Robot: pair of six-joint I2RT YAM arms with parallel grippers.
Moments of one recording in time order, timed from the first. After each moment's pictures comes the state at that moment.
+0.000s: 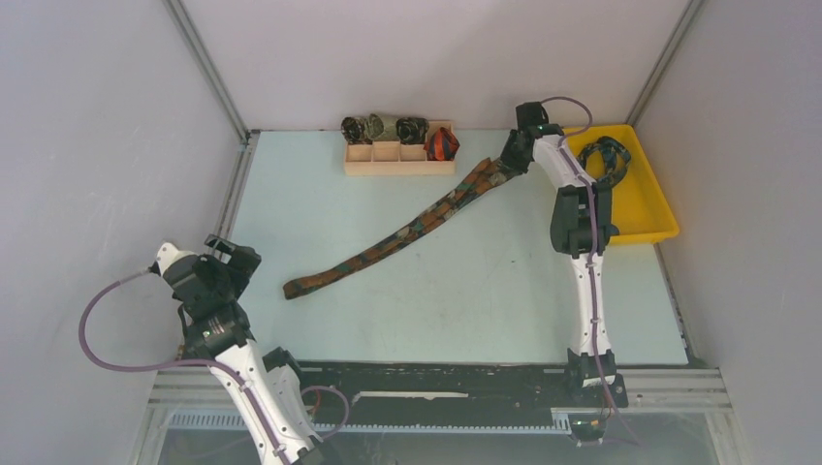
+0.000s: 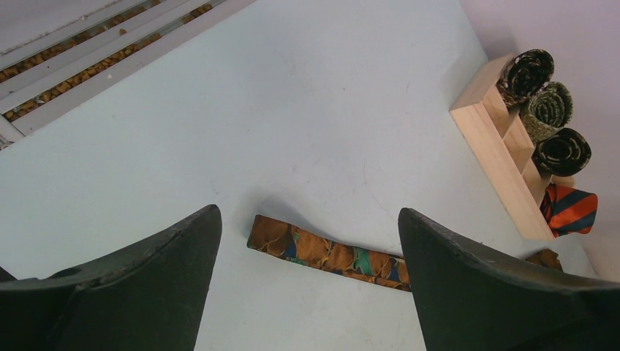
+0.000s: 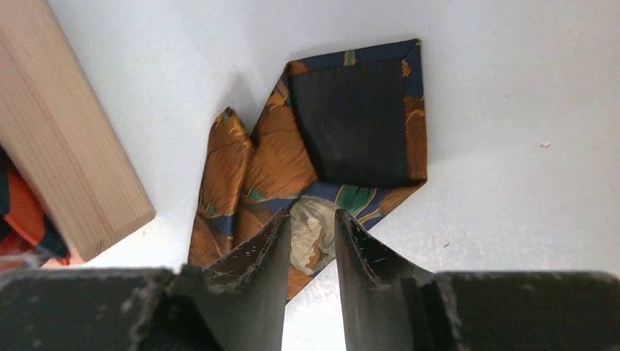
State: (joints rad) left arm 0.63 0.52 0.72 -0.71 0.14 -0.54; right arm 0.13 2.55 2.30 -0.73 -0.07 0.57
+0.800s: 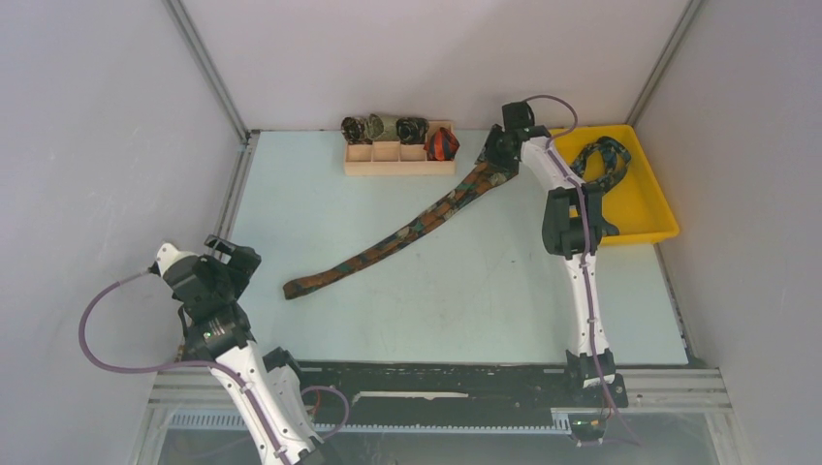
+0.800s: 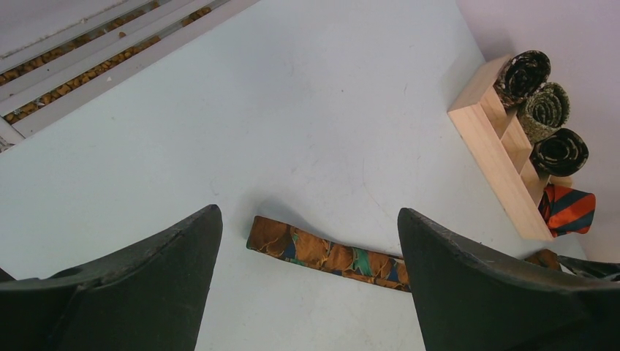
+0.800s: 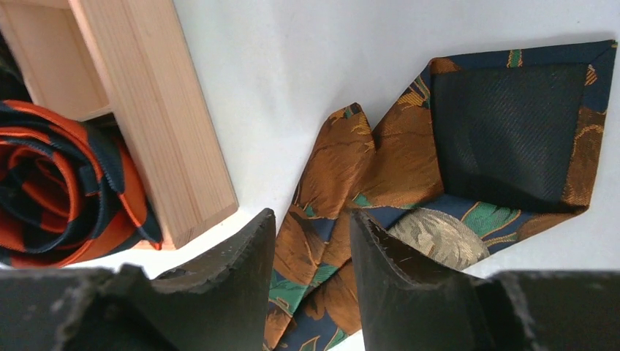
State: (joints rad) left arm 0.63 0.51 0.72 -0.71 0.14 -0.54; right arm 0.19 2.56 2.31 -0.64 -0.16 0.63
